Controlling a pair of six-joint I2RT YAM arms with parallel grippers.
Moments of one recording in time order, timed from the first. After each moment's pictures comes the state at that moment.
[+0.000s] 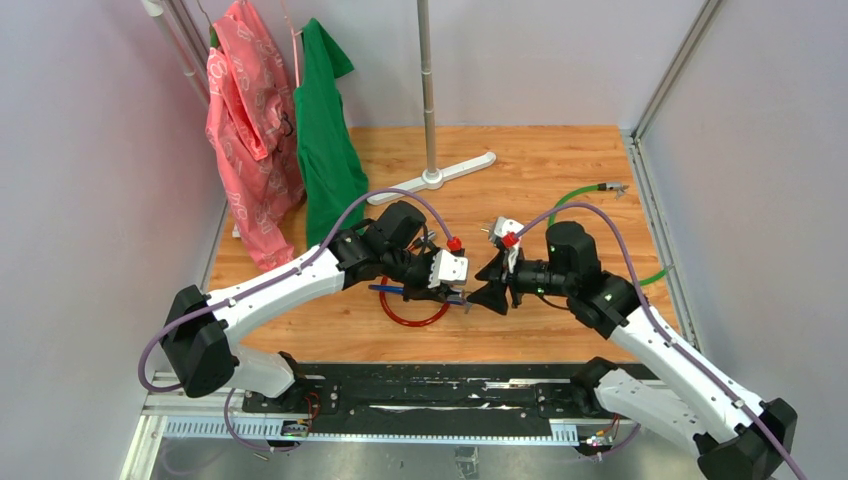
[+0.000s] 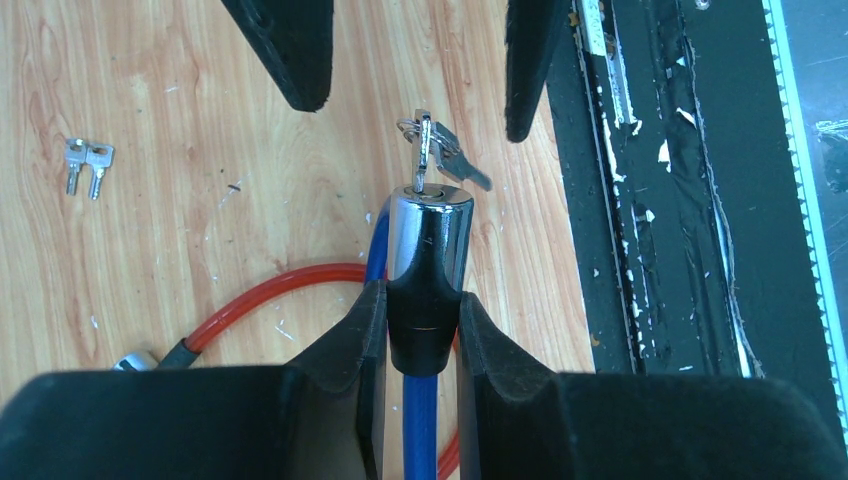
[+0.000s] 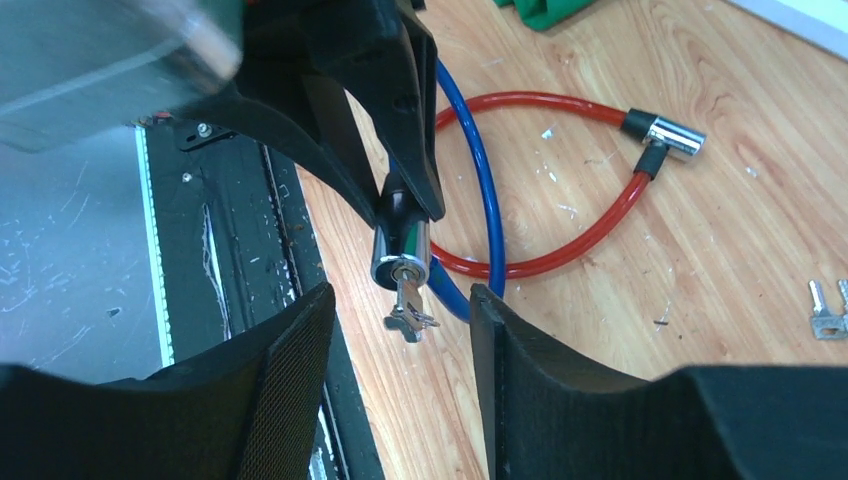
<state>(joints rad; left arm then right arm) -0.85 1.37 1.08 -0.54 0.60 0.66 0.63 0.81 0.75 -0.35 -0.62 -0.13</state>
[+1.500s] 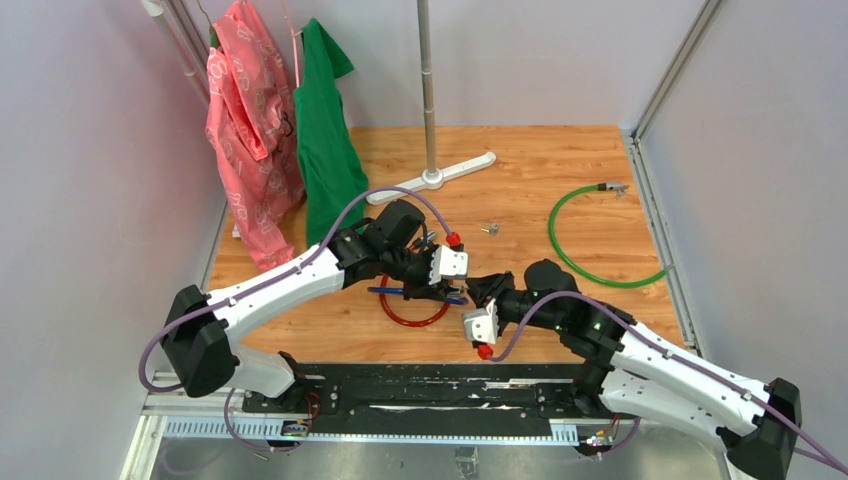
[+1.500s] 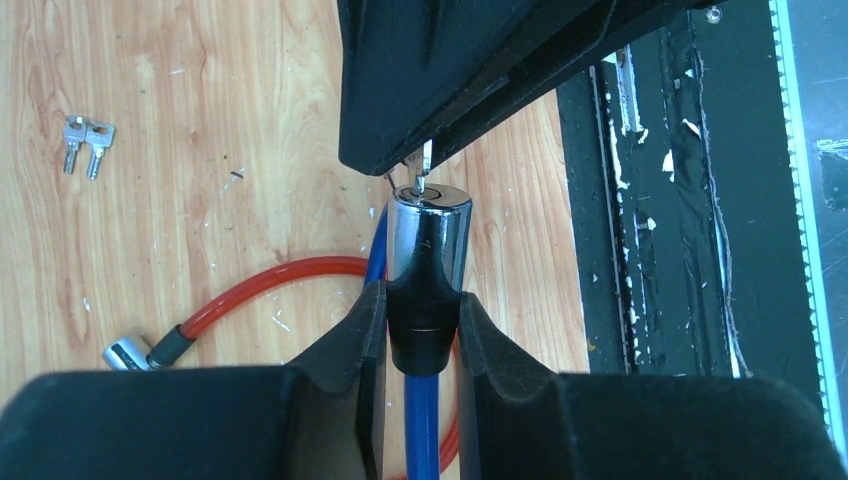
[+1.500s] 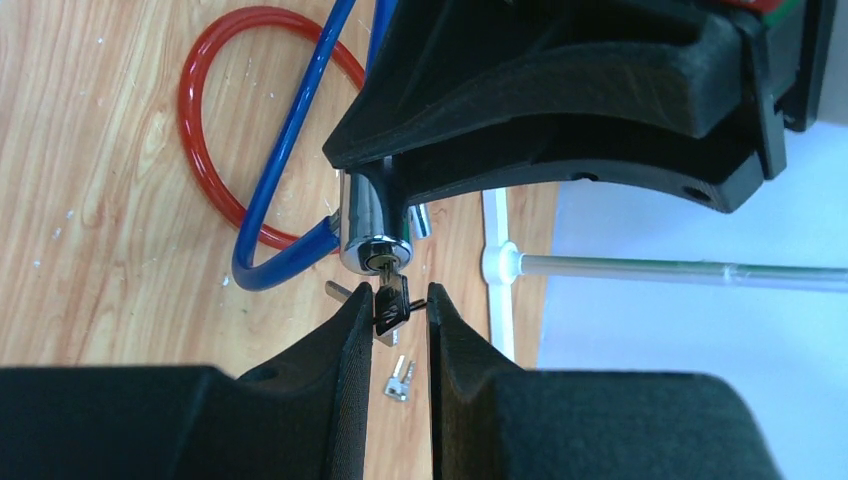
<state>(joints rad) -0.85 1.37 1.08 -0.53 0.59 0.62 0.94 0.74 0.58 -0.24 -0.23 -1.18</state>
